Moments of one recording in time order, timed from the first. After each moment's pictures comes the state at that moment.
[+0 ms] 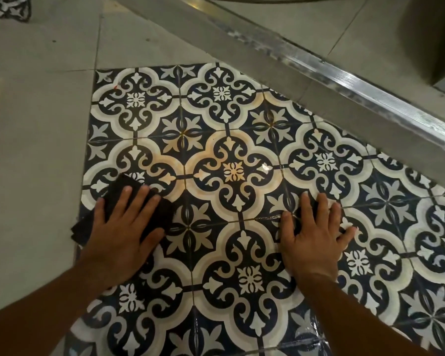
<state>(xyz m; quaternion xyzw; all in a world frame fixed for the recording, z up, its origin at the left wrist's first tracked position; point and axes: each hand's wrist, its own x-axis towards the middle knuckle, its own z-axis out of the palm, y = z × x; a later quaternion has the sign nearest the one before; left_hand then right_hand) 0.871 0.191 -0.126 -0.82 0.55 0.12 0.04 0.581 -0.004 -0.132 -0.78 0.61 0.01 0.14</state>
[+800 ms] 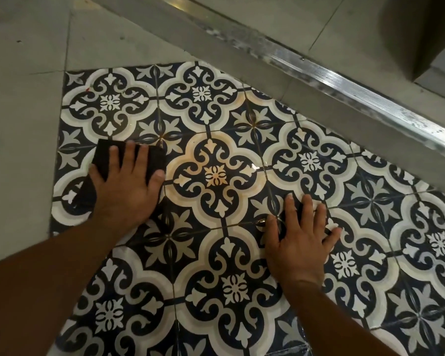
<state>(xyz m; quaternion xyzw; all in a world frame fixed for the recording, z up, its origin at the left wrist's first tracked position) 0.887 0.078 -0.132 -0.89 0.44 0.11 -0.02 0.582 -0.006 -0.129 -0.78 0.61 0.03 0.16</state>
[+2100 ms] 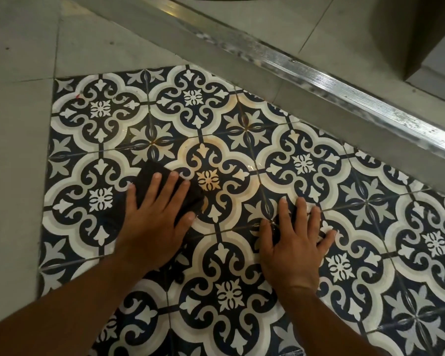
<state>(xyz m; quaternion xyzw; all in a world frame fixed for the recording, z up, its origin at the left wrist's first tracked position) 0.823 0.089 -0.131 -0.80 0.59 0.10 0.01 0.582 -0.005 -0.127 -0.78 0.61 0.00 0.17</state>
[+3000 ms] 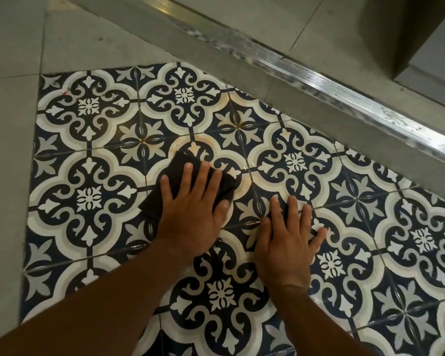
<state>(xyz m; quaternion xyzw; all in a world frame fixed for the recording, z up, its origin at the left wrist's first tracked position) 0.762 0.032 -0.135 -0.81 0.58 0.09 0.00 0.581 -0.003 -0.128 -0.77 0.61 -0.04 0.17</state>
